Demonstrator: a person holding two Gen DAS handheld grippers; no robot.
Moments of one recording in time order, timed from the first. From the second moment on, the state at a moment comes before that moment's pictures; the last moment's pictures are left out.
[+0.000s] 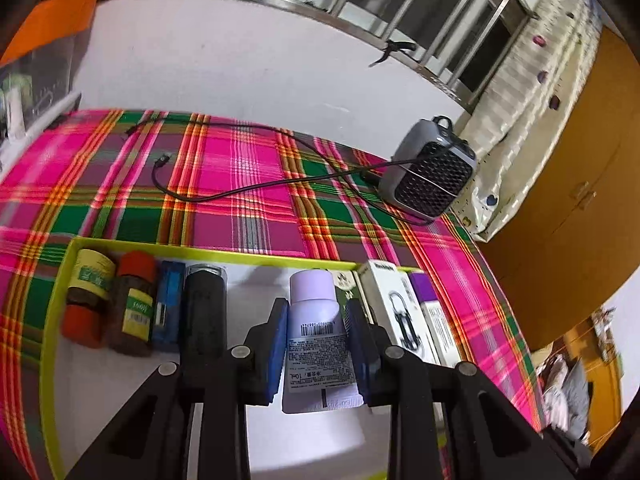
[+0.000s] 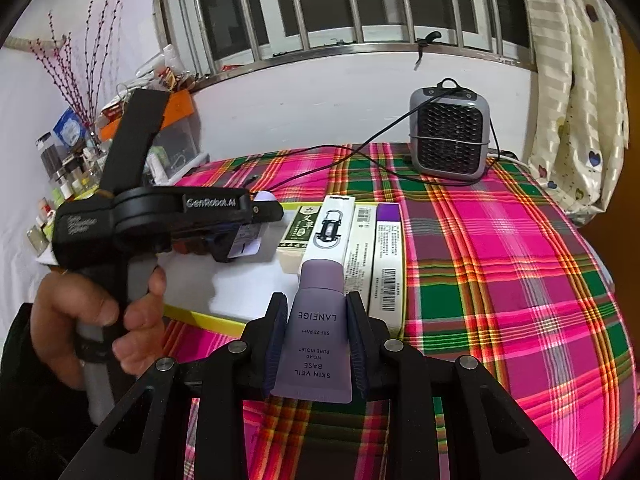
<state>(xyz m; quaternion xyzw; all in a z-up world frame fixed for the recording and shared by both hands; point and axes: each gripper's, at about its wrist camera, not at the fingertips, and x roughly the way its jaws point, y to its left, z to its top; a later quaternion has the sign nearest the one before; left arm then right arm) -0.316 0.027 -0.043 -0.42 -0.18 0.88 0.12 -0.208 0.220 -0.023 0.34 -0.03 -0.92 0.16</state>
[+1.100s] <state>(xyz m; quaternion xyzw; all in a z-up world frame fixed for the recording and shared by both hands) -0.334 0.015 -0.056 -0.42 -0.24 0.86 0.15 -0.208 0.208 -0.016 0.35 0.01 -0.92 0.15</state>
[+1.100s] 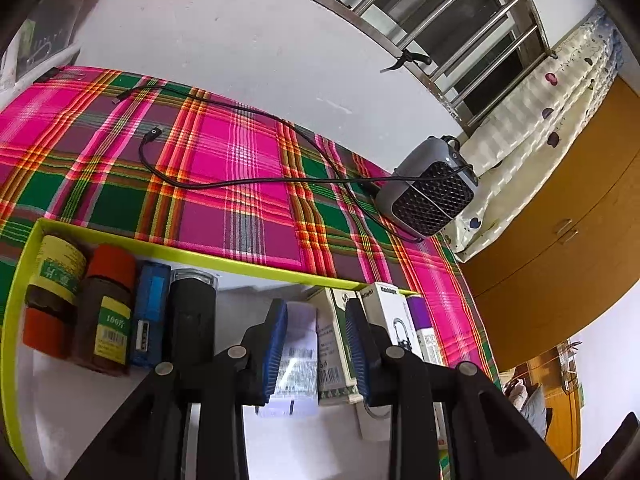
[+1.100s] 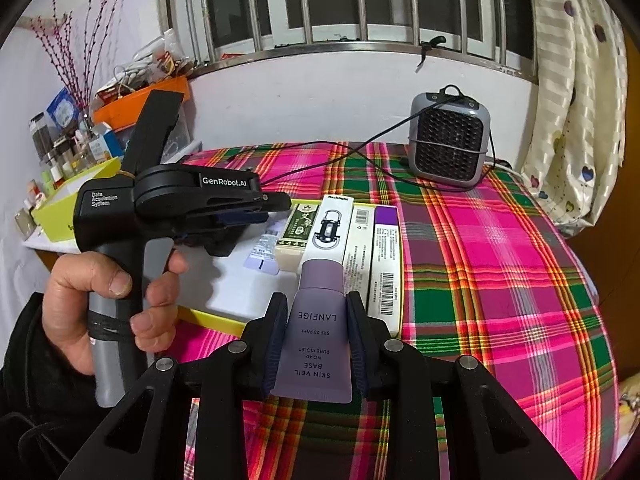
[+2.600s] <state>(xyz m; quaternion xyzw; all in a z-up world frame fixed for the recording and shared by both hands) -0.300 -0.077 0.028 -0.37 -0.22 0.90 0.10 -0.289 0.110 -0.033 0.41 0.00 -0.89 0.18</state>
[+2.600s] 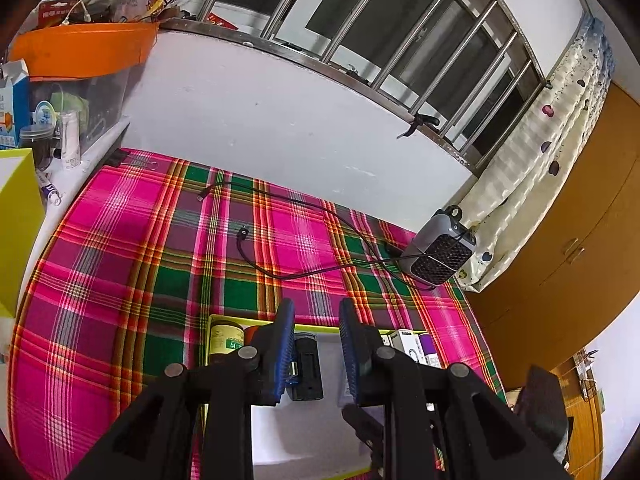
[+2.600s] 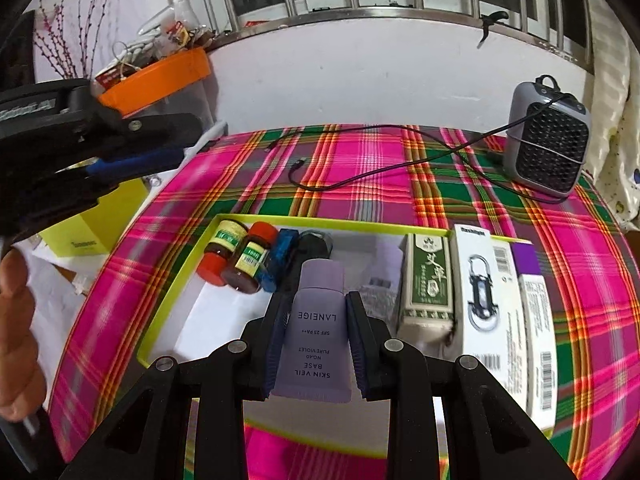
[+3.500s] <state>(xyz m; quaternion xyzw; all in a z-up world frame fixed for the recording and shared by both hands) -0.300 -0.088 0.027 -0.37 -0.23 0.90 0.09 -0.331 0.099 -0.046 0.42 -0.01 -0.90 0.14</state>
